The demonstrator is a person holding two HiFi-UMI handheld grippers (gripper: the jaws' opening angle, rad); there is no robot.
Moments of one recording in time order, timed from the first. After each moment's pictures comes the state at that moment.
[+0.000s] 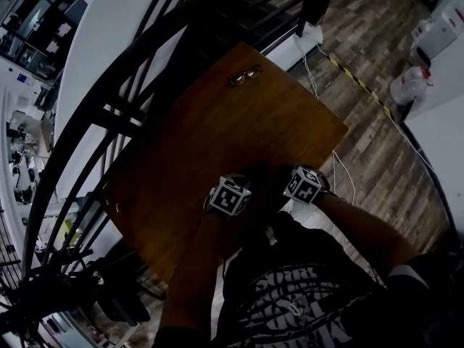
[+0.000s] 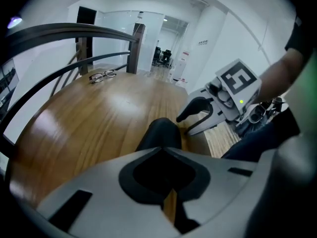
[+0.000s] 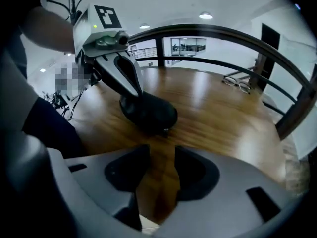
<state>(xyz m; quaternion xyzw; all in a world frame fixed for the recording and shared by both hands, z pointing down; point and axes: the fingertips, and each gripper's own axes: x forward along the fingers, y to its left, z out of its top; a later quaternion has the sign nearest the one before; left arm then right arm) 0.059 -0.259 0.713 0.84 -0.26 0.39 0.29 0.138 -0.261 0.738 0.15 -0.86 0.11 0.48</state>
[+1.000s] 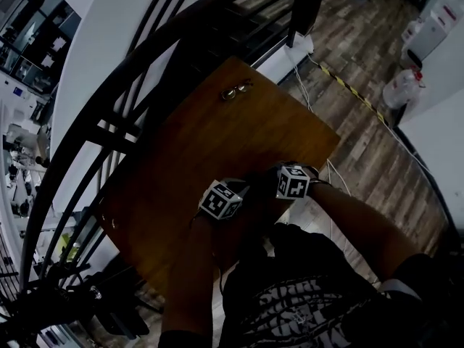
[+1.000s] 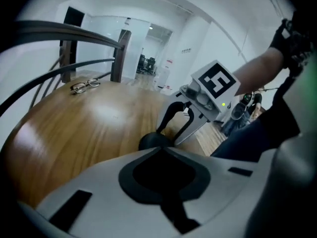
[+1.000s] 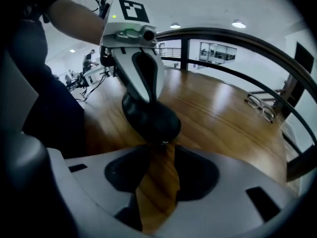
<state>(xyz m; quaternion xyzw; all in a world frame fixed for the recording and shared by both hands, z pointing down) 0.085 -0.272 0.700 0.88 -0.18 0.33 0.28 0.119 -0.280 0.741 0.02 -0.87 0.02 0.49</state>
